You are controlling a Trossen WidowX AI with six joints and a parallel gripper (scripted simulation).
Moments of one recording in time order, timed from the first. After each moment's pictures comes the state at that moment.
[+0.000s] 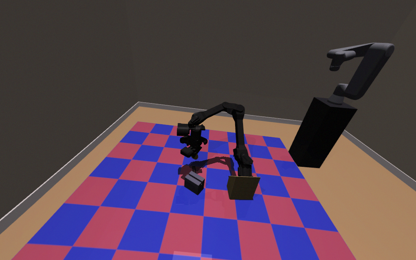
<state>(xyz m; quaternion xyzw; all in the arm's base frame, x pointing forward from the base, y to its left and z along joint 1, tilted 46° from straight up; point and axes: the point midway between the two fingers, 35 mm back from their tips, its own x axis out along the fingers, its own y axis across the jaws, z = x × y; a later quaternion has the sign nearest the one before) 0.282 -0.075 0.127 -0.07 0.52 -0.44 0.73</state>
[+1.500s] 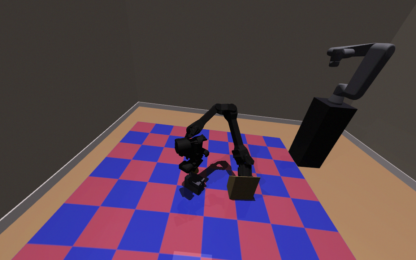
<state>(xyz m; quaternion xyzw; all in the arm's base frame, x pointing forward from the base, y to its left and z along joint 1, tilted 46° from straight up) 0.275 0.006 0.046 -0.07 0.52 -0.43 0.73</state>
